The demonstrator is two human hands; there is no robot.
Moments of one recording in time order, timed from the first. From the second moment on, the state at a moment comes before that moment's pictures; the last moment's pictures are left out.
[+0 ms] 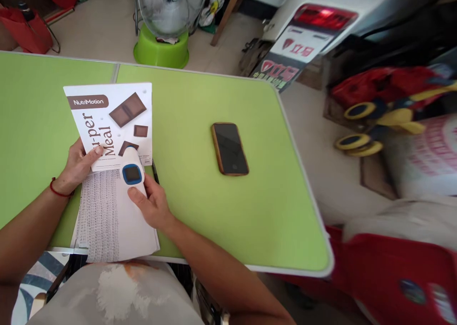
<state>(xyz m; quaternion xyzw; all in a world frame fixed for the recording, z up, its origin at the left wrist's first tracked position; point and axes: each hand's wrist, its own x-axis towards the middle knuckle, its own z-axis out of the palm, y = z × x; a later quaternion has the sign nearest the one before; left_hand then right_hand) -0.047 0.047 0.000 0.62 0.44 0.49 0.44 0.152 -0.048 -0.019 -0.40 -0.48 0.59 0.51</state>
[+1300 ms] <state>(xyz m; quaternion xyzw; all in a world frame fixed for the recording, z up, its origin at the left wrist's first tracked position) -0.052 0.048 0.005 0.66 0.45 0.45 0.41 0.151 -0.049 -0.017 -0.42 -0.45 0.61 0.50</state>
